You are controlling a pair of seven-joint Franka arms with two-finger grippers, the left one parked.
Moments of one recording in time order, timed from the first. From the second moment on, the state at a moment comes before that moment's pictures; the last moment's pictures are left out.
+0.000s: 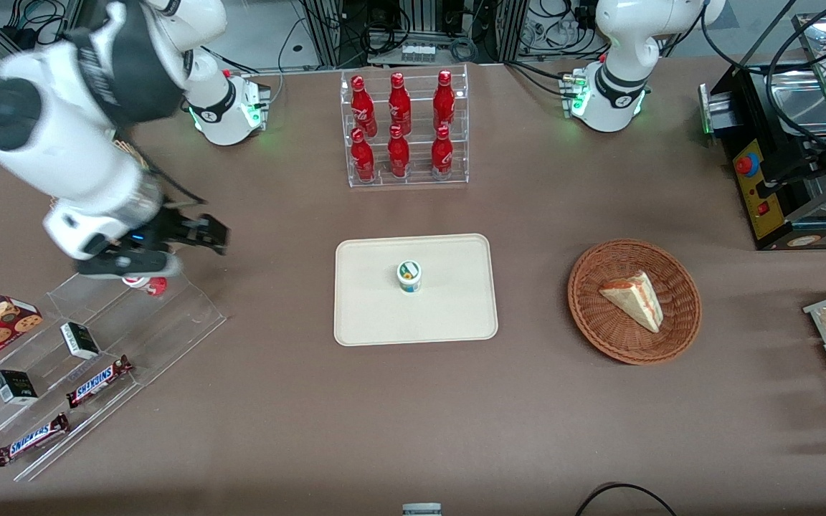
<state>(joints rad) 0.36 0.03 -0.13 -1.71 0.03 1.72 0.26</state>
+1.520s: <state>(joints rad) 0.05 -0.04 -0.16 -1.72 0.02 1.64 0.02</state>
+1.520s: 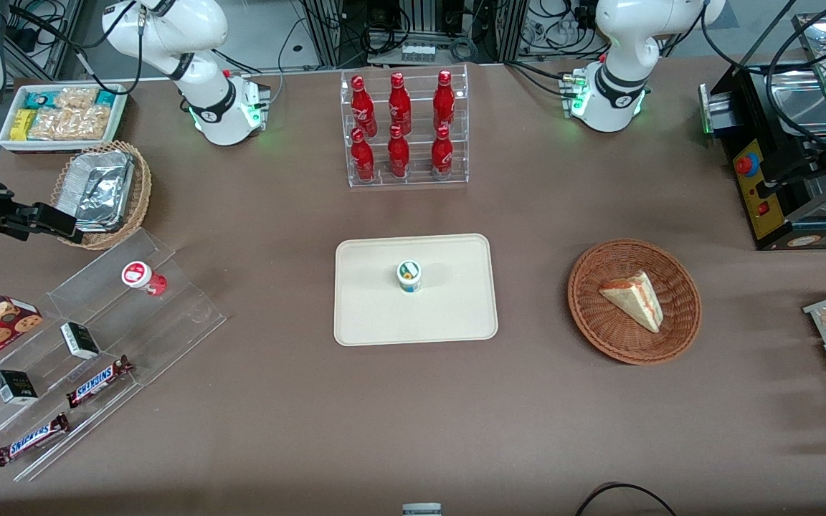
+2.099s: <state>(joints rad) 0.04 -0.04 -0.16 -1.72 0.02 1.63 -0.01</state>
